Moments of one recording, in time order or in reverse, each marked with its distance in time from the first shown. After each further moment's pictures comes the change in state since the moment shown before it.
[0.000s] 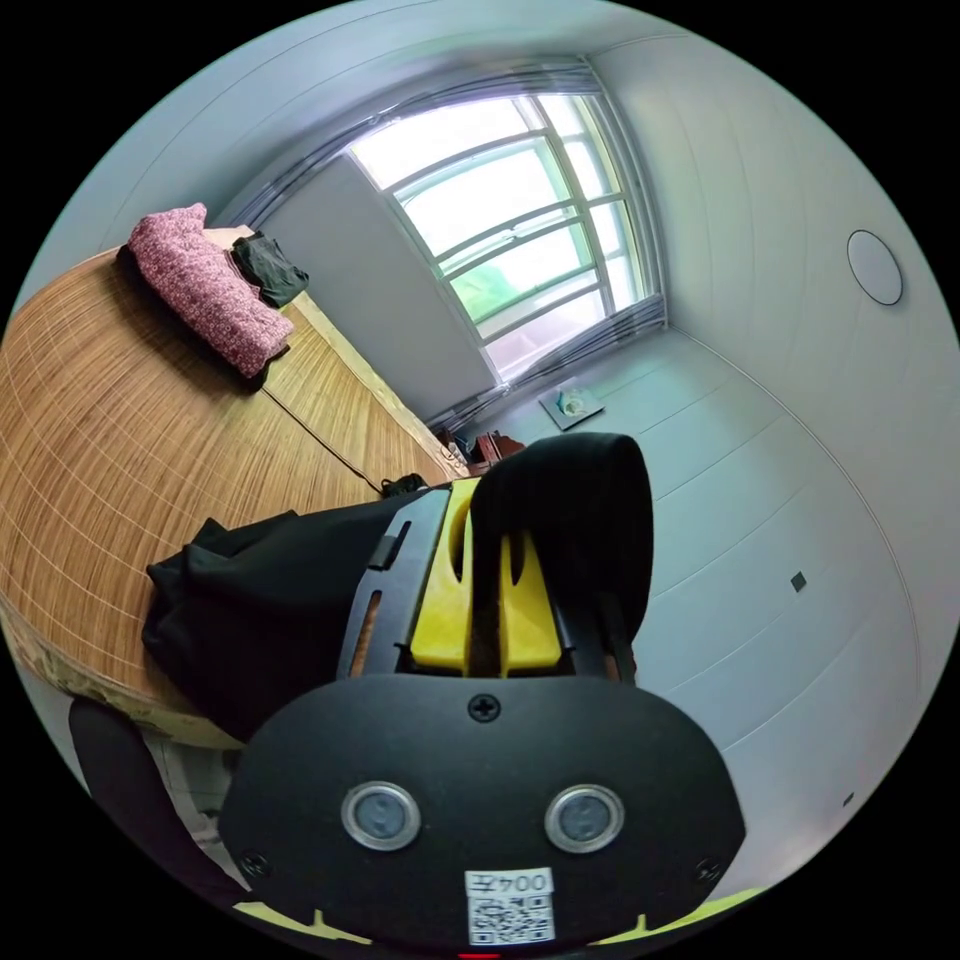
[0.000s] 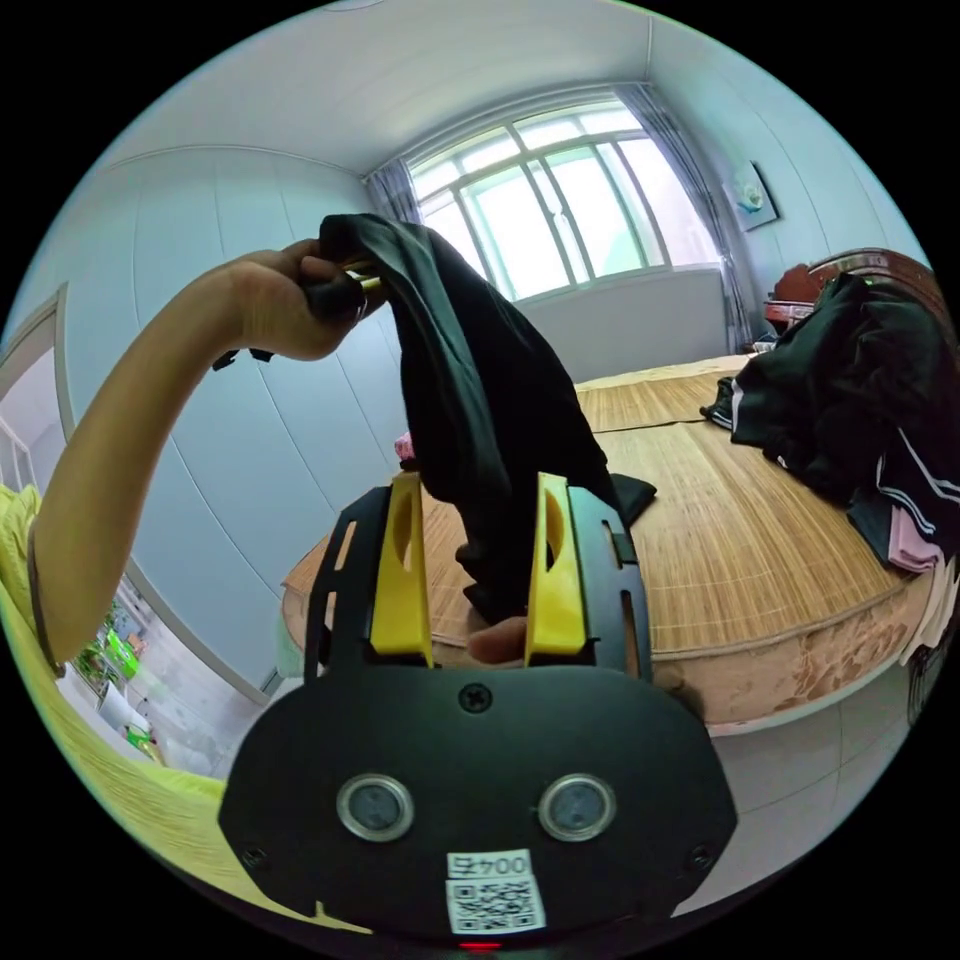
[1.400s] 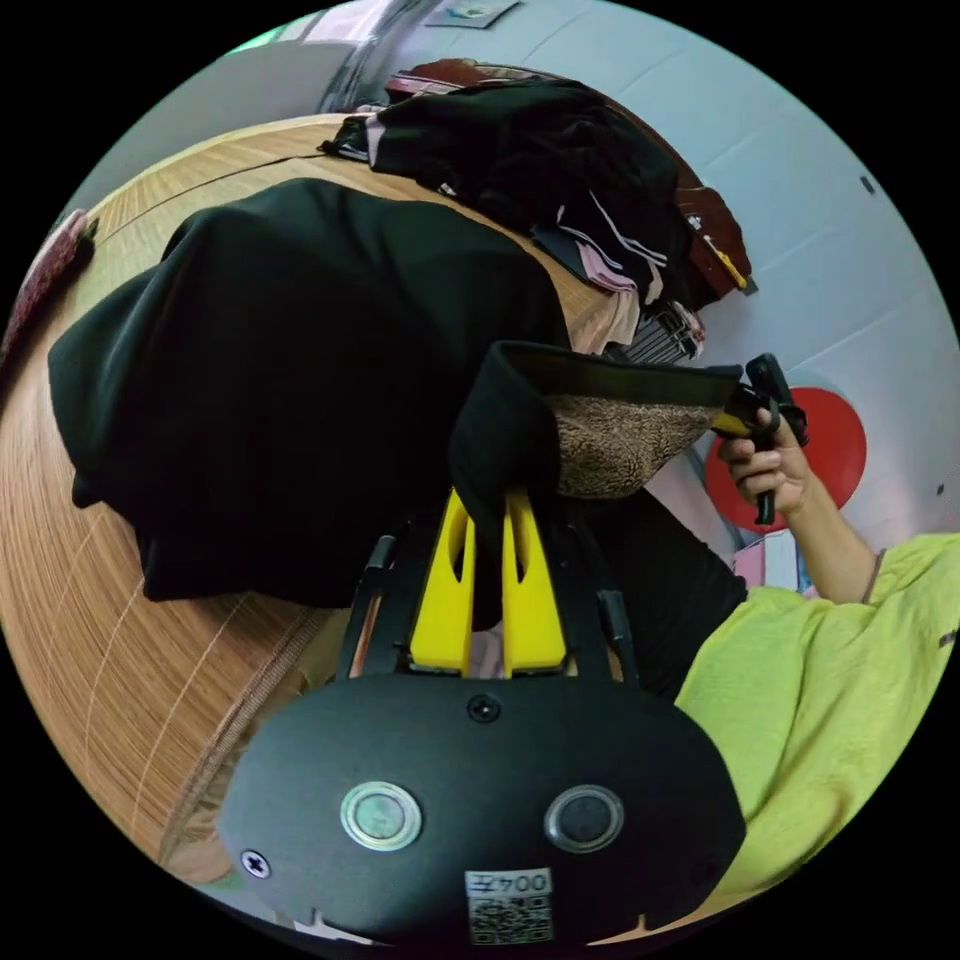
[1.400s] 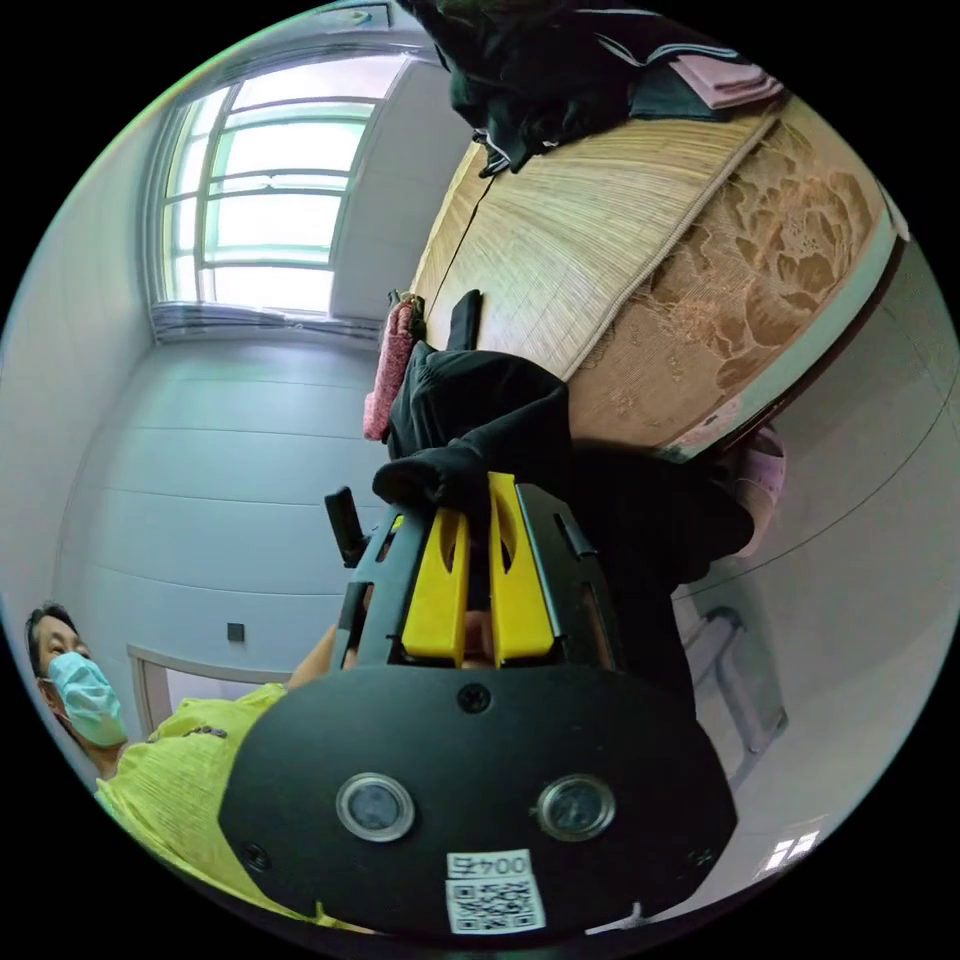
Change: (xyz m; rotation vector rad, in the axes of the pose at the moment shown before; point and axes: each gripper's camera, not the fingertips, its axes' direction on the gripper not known) left arm -0.099 0.182 0.280 -1.058 -0.188 0.648; right arm 0.302 0.037 -0.063 -0.380 -0.219 0.843
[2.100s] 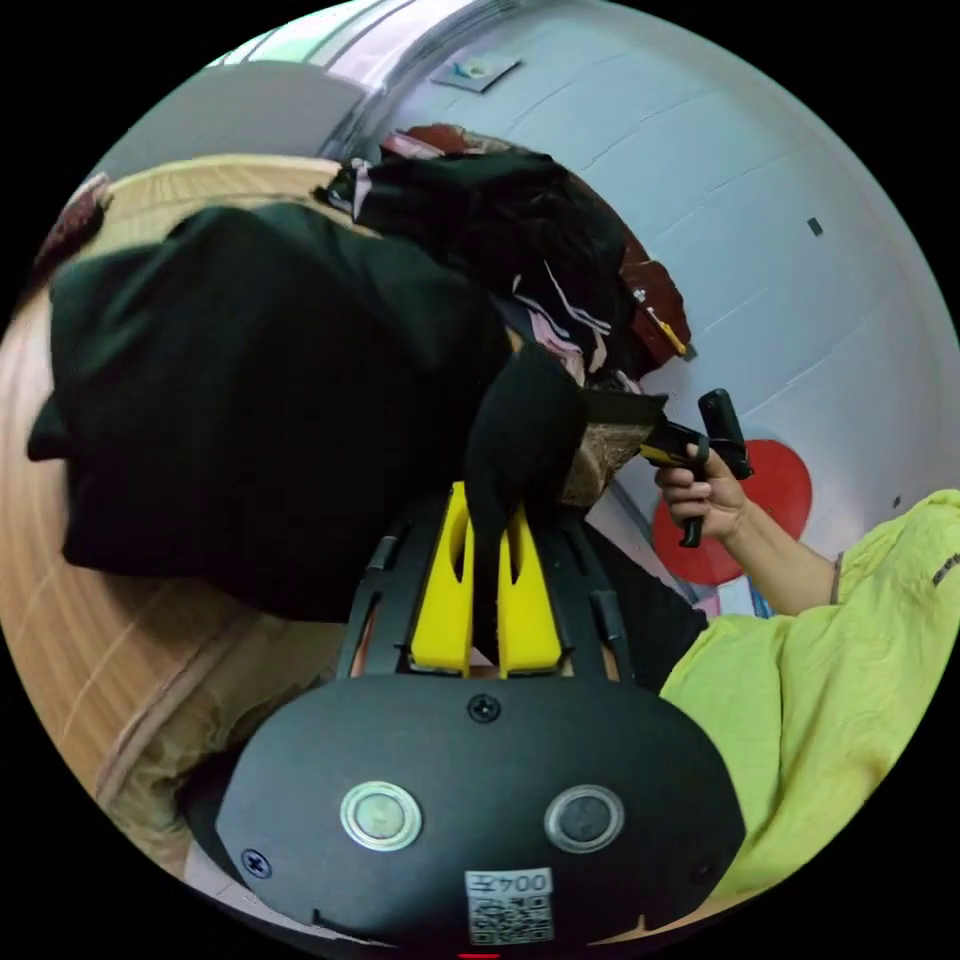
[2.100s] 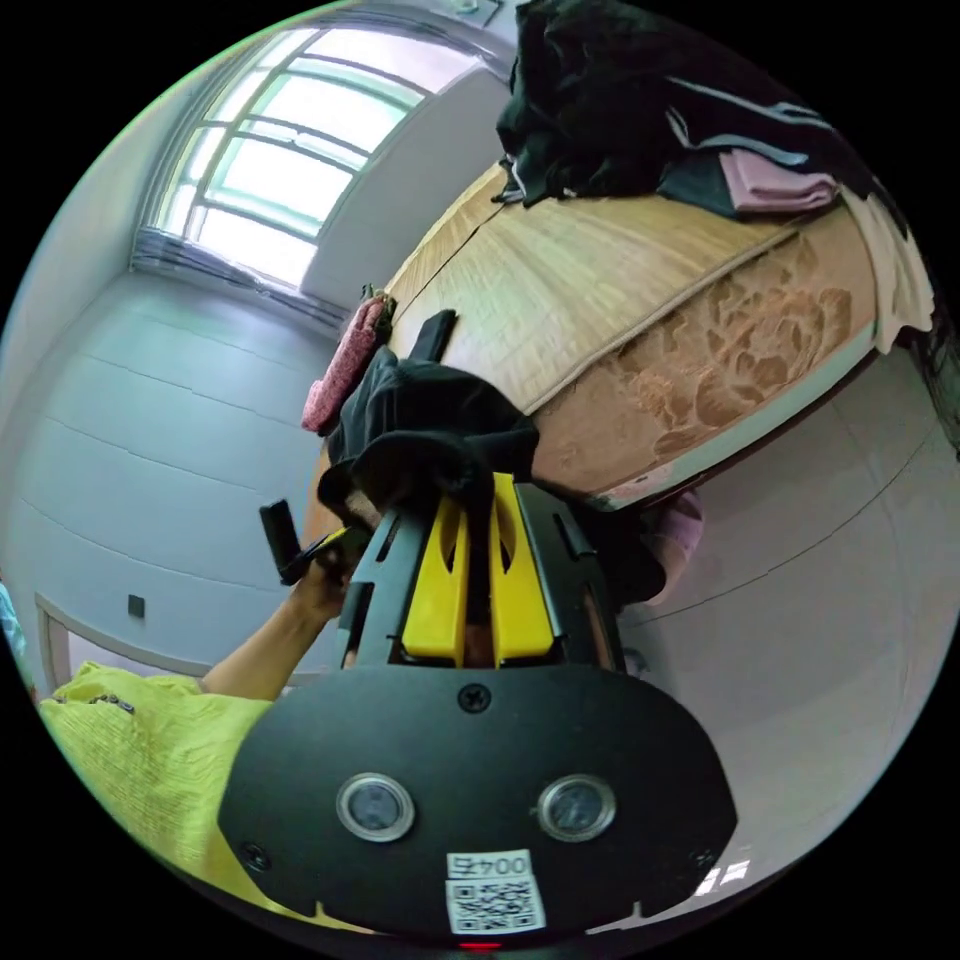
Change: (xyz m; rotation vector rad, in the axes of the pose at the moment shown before) left arm 0.000 0.115 -0.040 0.302 0.129 -0.046; right arm 0.004 0.080 0.014 0.122 0.253 -0.172
